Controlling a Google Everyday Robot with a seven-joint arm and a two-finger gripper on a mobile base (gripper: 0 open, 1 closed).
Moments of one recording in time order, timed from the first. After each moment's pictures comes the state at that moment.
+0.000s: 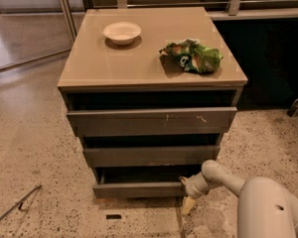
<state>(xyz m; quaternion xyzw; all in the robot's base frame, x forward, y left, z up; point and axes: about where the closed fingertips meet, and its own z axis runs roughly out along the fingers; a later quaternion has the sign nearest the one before) 0.566 -0.163 0.179 -0.63 0.72 0.22 0.17</state>
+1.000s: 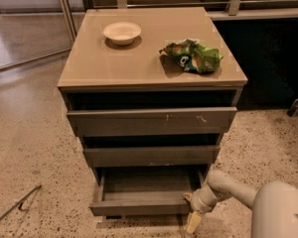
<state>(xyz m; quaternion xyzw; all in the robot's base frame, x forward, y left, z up) 0.478 -0.170 0.190 -0.60 0.73 0.30 0.11</state>
